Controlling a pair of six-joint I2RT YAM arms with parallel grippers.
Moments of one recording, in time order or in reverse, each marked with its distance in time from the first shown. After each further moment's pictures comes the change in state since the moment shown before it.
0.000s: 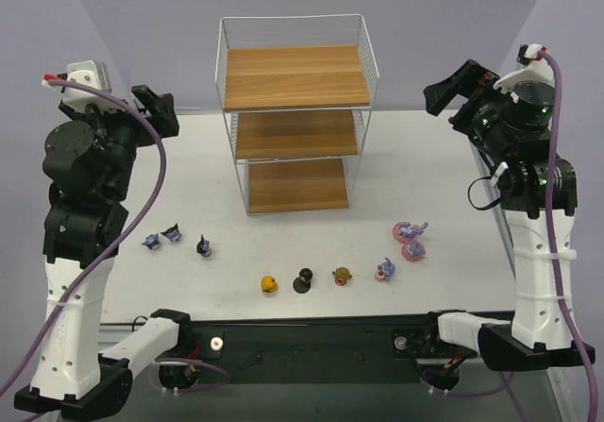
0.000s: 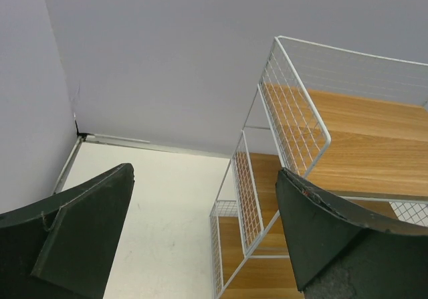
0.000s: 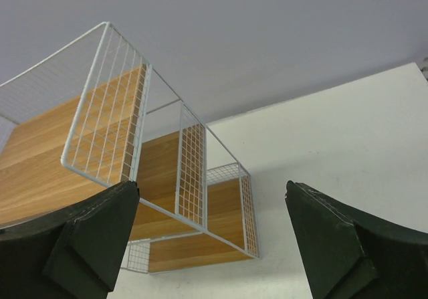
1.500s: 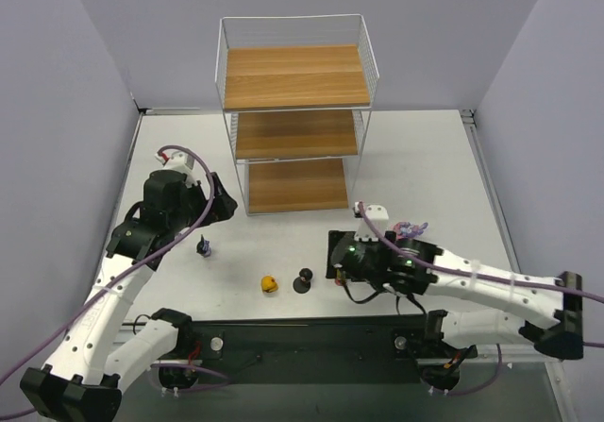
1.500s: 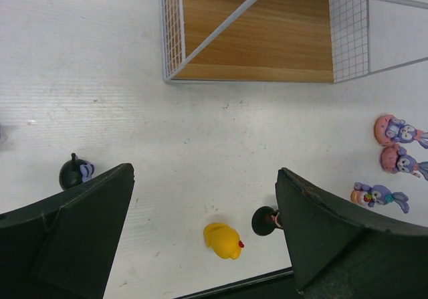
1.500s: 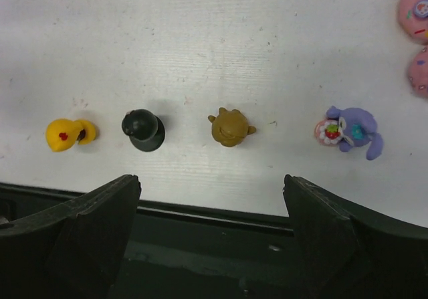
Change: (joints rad) left arm -0.107 -0.127 -0.631 -0.201 0.216 -0.311; right arm 1.111 -0.168 -0.795 -0.276 0.567 0.555
